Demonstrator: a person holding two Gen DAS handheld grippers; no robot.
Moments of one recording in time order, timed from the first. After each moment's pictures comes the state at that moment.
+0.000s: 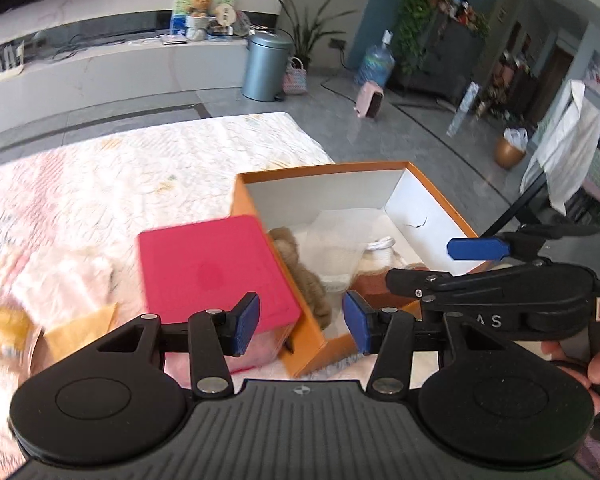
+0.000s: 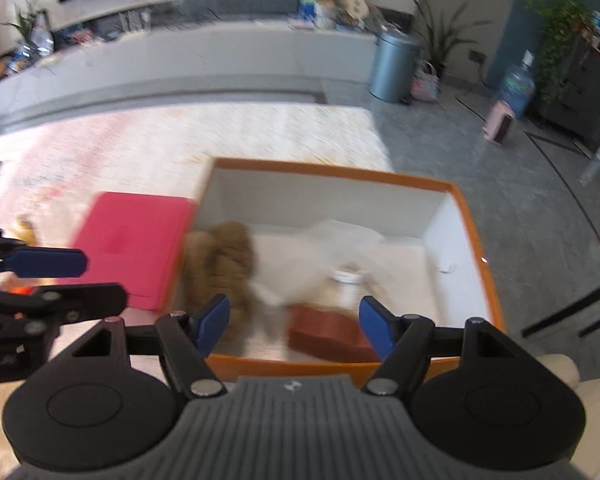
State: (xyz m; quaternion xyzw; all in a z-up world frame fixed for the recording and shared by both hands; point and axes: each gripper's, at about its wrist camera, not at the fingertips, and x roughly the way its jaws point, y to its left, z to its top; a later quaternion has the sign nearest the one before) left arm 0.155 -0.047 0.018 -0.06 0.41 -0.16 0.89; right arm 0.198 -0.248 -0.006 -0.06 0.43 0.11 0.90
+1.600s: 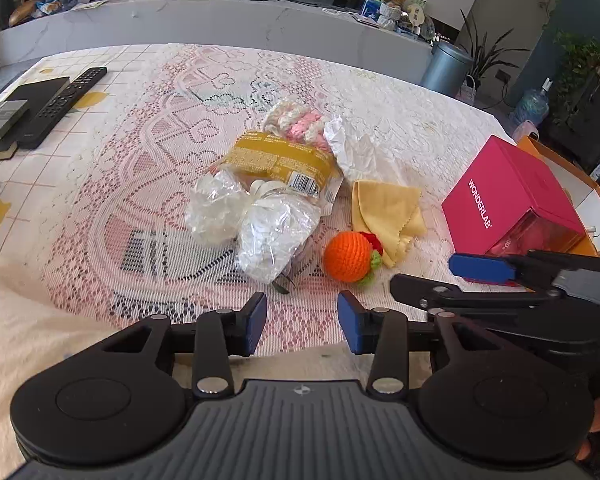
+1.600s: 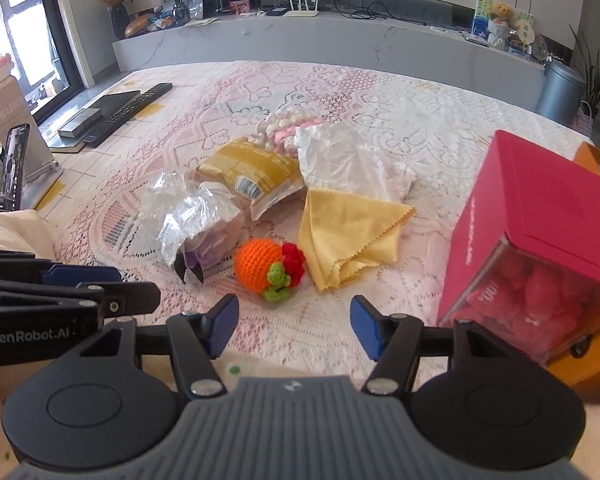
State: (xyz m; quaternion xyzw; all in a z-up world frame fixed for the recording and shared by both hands) left arm 0.067 0.165 -0.075 -0.14 0.44 0.04 0.89; right arm 0.147 0.004 -0.114 -0.09 0.42 0.29 0.86
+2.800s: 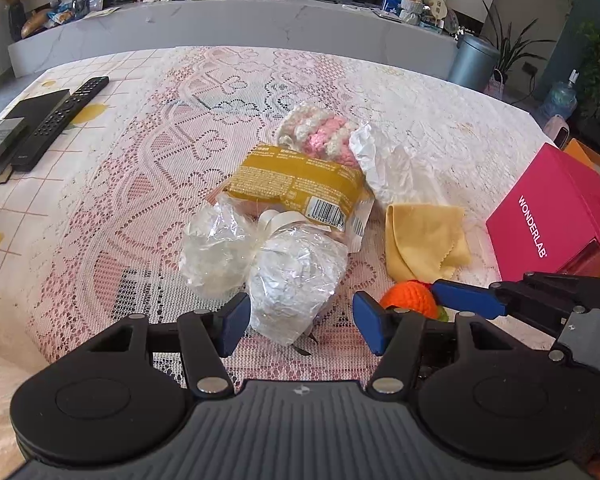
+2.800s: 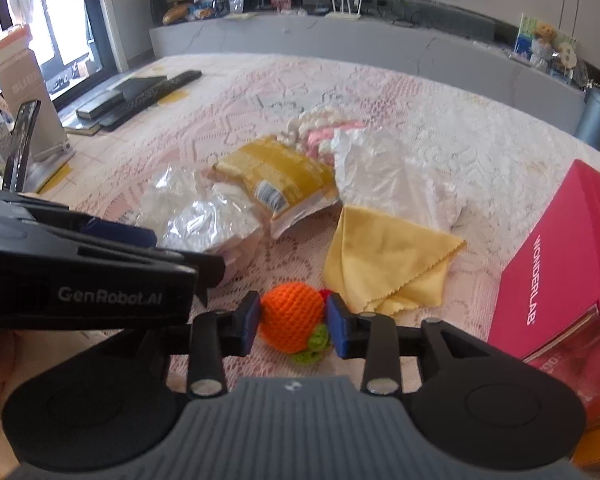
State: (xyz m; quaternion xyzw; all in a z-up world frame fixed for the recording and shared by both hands) left arm 0.116 0.165 -0.098 -0.11 0.45 0.09 0.88; right arm 0.168 0.028 -0.140 -0.11 0.40 0.34 0.85
